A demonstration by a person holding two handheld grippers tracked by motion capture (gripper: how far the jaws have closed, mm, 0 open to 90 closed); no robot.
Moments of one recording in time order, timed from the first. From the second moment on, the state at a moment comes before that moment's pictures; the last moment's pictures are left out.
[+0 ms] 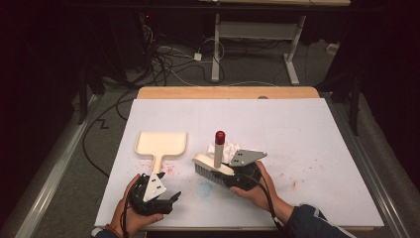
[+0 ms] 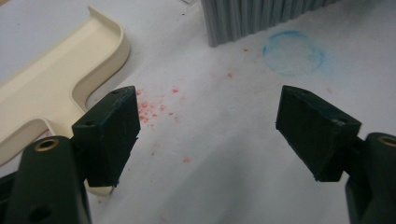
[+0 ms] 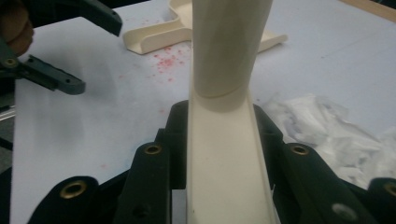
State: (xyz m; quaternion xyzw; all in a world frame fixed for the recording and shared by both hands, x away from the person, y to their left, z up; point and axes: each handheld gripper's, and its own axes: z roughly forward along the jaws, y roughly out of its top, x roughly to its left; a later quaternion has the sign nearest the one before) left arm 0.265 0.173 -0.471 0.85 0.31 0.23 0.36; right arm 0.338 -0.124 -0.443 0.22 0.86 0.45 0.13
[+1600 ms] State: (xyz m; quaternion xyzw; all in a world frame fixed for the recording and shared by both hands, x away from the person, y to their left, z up) left arm 0.265 0.167 -0.470 0.86 0.29 0.23 0.34; right arm 0.325 -0.295 -0.404 0.33 0.82 0.39 0.24
